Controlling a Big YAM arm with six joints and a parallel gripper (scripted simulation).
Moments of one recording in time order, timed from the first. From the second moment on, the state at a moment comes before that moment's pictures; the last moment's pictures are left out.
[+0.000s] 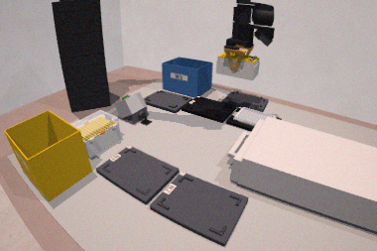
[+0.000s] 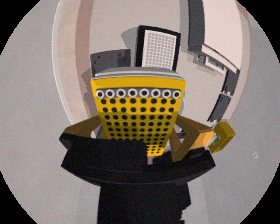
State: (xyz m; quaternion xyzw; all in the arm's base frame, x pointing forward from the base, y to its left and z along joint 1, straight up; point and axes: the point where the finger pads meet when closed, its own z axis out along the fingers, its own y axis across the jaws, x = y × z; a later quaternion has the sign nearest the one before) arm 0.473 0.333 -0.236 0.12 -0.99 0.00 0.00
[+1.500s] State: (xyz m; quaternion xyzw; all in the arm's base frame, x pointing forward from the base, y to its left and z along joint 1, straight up) arm 0.477 0.418 -0.237 0.11 -0.99 0.00 0.00
